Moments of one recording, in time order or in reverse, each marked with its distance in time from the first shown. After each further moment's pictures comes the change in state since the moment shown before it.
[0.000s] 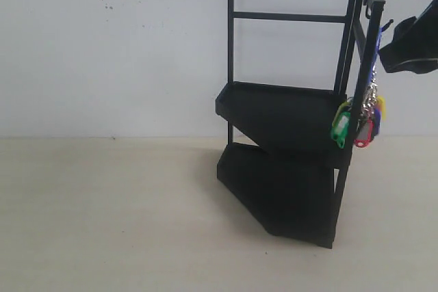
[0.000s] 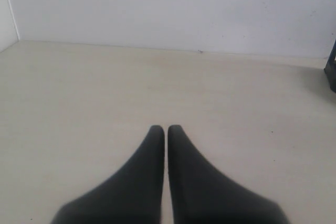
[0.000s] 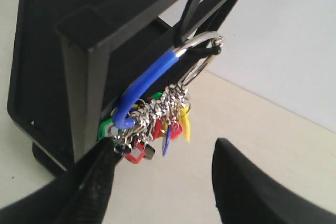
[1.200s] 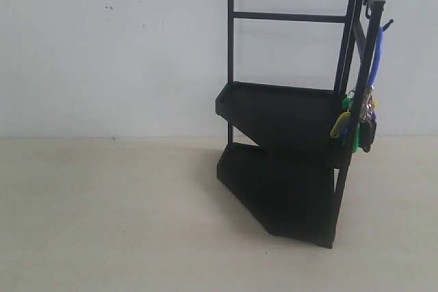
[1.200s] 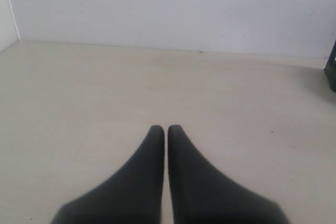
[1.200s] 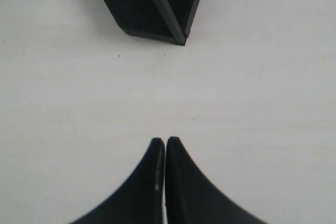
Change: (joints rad) left arm 0.000 0.000 0.000 0.000 0.000 0.000; right arm -0.108 -0.433 0.509 0.288 0.216 0.328
